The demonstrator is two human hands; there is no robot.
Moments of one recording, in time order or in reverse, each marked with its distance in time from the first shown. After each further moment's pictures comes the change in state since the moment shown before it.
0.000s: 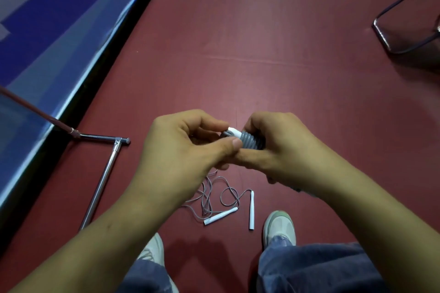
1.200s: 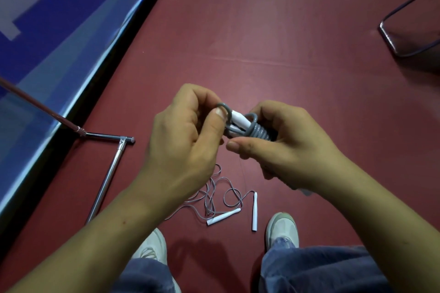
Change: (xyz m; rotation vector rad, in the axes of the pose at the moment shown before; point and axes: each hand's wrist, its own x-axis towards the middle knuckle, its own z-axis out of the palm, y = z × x) left_hand 0.003 0.004 -0.006 0.222 0.085 0.392; right_hand 0.000 -0.006 0.005 0.455 0.079 -0.066
